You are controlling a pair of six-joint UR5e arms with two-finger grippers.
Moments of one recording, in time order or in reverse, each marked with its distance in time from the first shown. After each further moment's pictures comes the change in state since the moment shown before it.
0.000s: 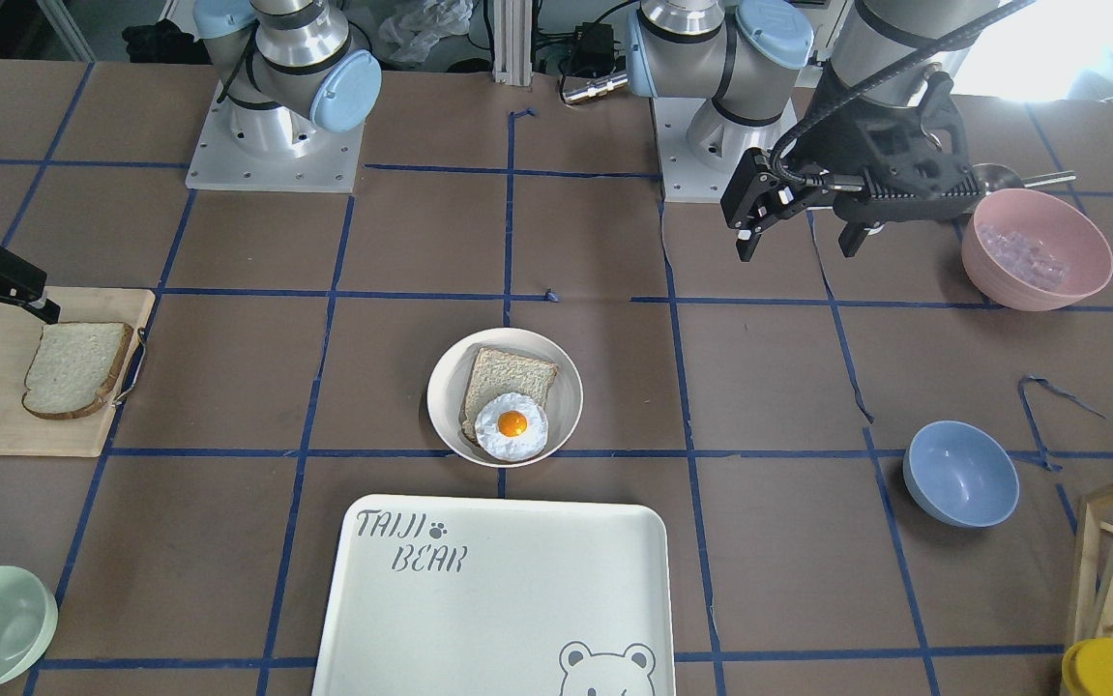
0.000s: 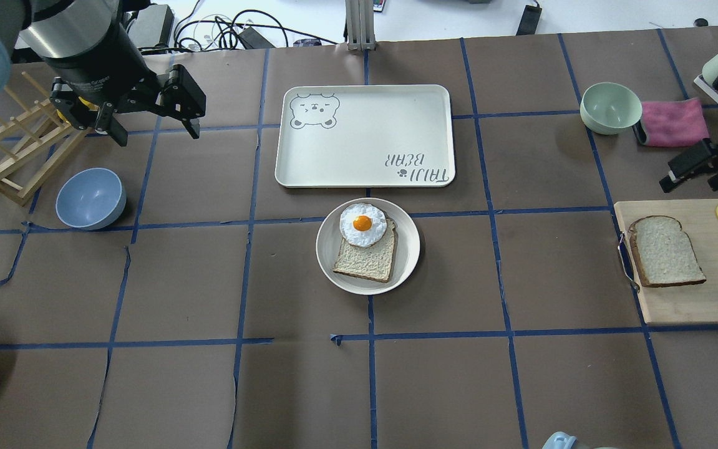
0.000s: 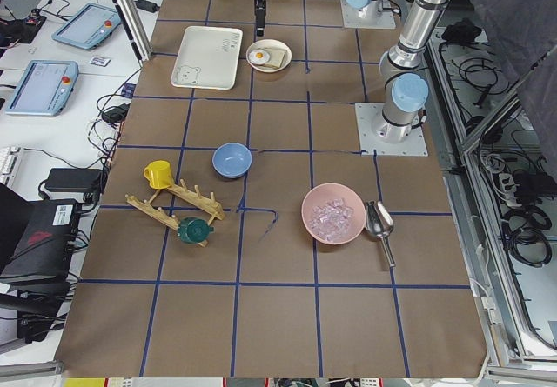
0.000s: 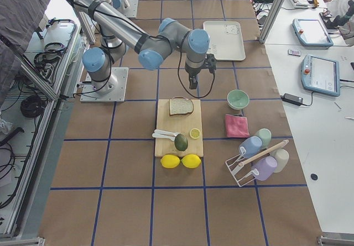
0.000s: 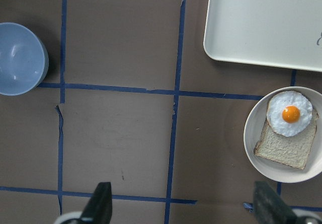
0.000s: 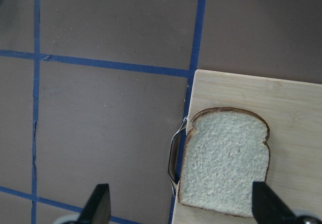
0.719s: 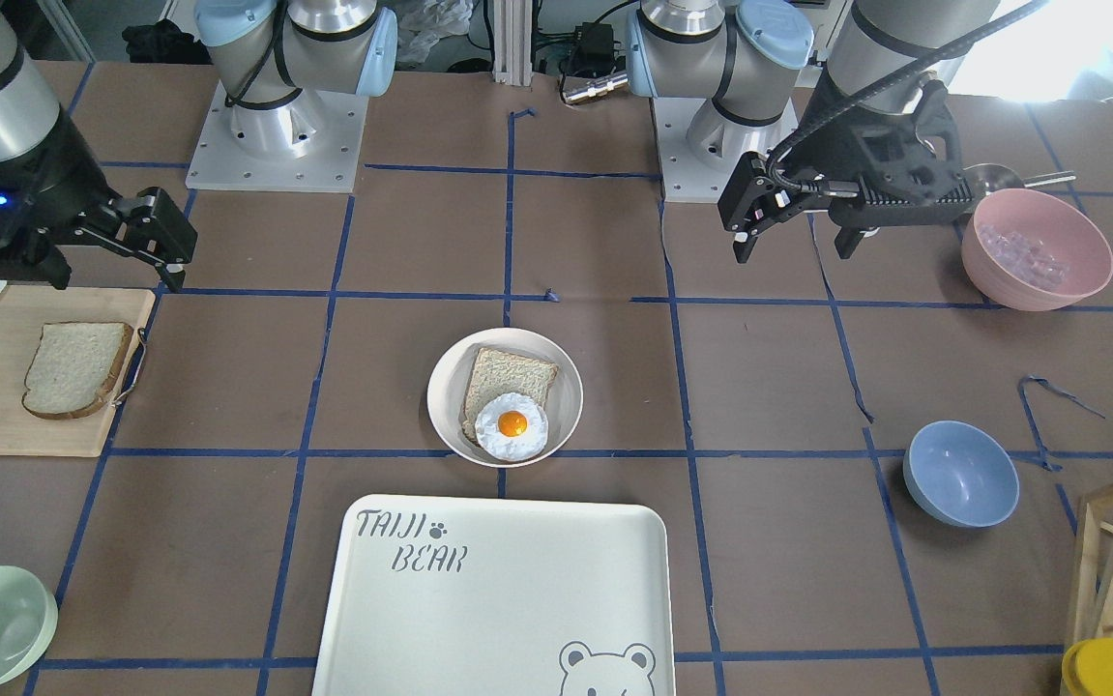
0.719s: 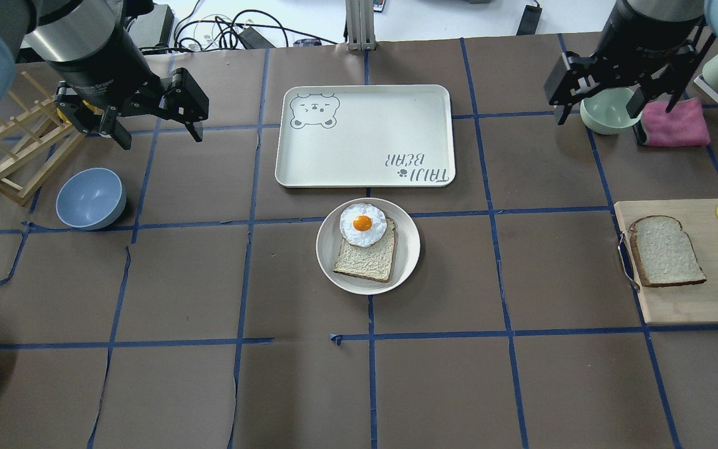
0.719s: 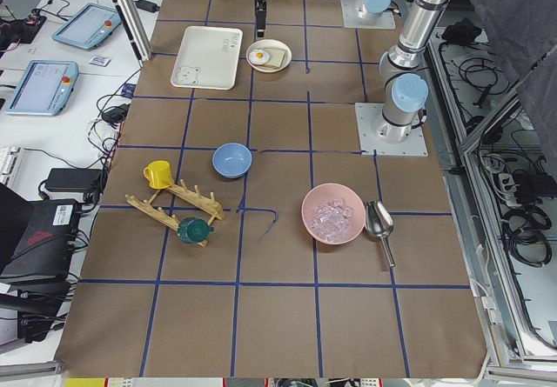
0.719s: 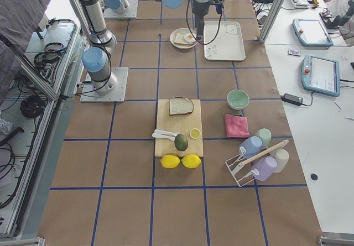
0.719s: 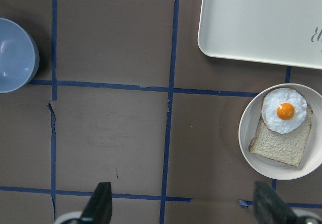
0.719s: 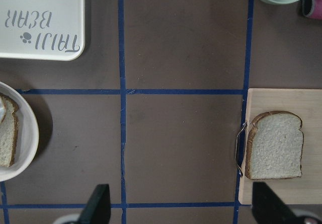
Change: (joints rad) left arm 0.000 -0.001 -0.009 -0.001 0.001 0.000; right arm 0.457 -0.071 -0.263 0.194 -0.188 0.581
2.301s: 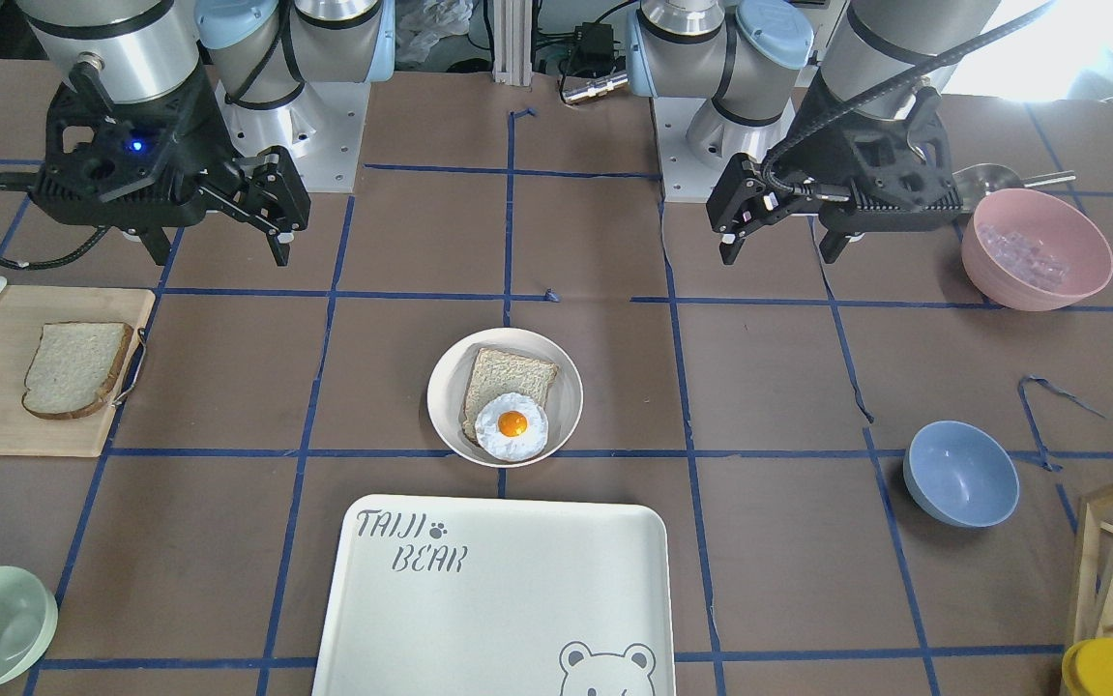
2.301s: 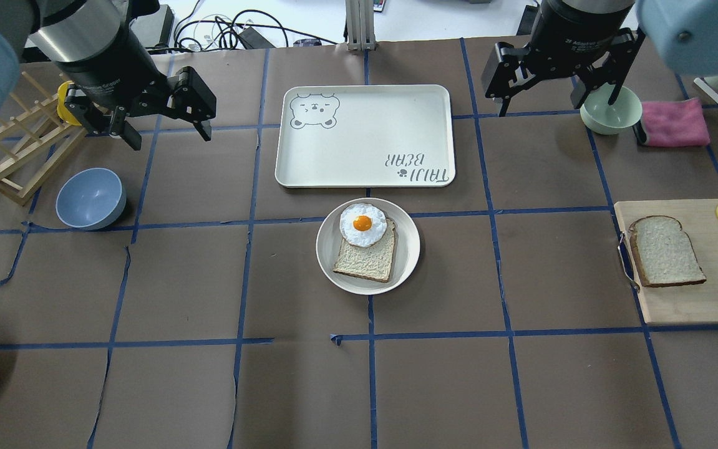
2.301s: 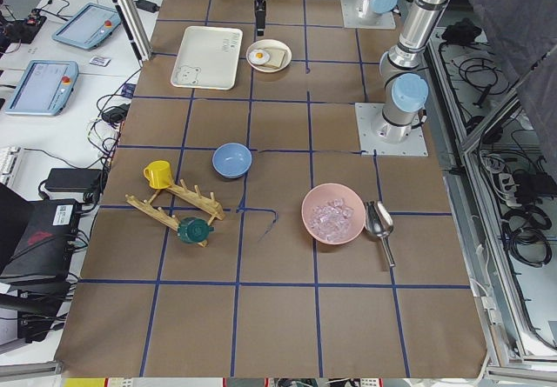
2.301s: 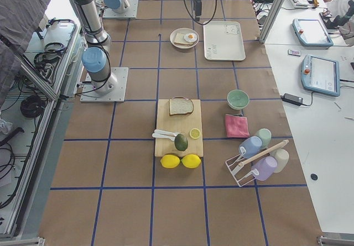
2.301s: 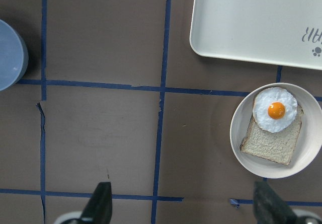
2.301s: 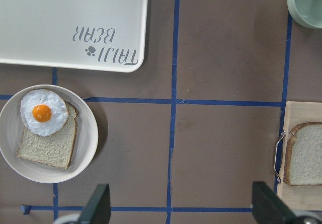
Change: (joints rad) left arm -0.001 -0.006 0.000 0.001 -0.047 -0.003; right arm 0.239 -0.002 -0.094 0.019 -0.024 0.210
